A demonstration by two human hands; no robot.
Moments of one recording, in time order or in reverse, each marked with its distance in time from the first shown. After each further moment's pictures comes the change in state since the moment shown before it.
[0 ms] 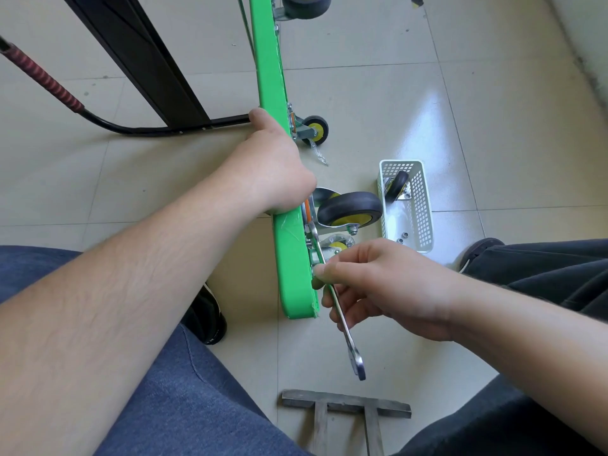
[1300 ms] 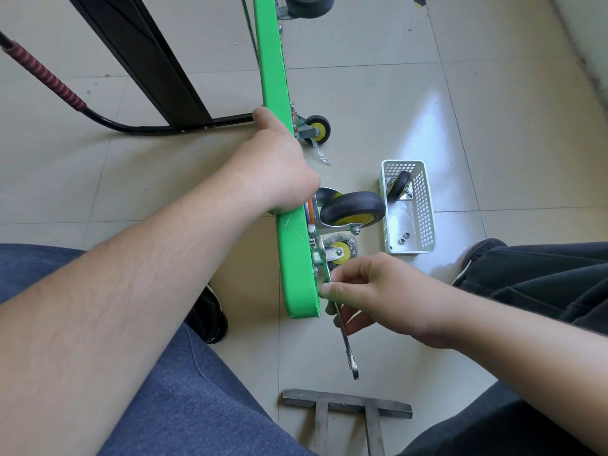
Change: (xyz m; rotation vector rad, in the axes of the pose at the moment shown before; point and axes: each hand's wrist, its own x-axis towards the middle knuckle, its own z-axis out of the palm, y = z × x) left_hand 0.006 -0.008 0.004 -0.021 0.063 0.073; right_hand 0.014 0.028 -0.005 -0.189 0.049 -0.037
